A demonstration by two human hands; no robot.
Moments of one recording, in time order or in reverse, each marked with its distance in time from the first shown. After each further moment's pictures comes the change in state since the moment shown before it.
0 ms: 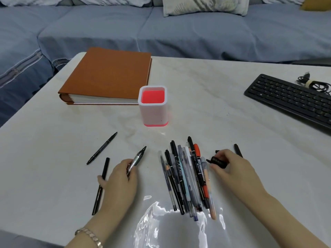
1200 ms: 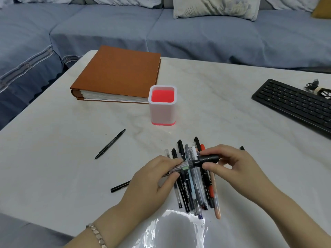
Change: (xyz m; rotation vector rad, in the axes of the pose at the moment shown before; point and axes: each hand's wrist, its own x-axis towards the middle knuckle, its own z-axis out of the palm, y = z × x) left_hand -0.025 0.026 -0.013 -0.210 -0.193 0.657; right_hand -0.010 -0.055 -0.023 0.410 -0.196 -0.243
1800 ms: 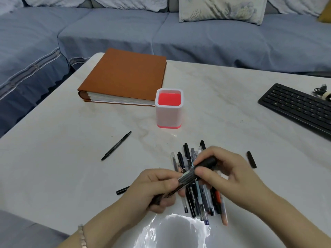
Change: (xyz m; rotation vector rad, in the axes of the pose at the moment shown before) left_hand 0.000 0.016 -0.028 -1.065 -0.285 -0.526; right_hand 0.001 -0.034 0.019 0.110 -0.122 -0.136
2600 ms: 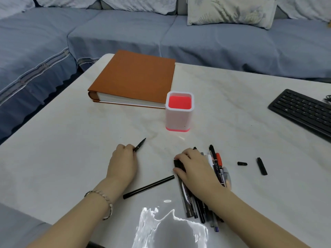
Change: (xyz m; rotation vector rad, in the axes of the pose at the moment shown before) left_hand 0.048 -0.013 -0.112 1.275 0.819 -0.004; right_hand 0.057 0.069 0.070 -0.778 -0.053 0.037
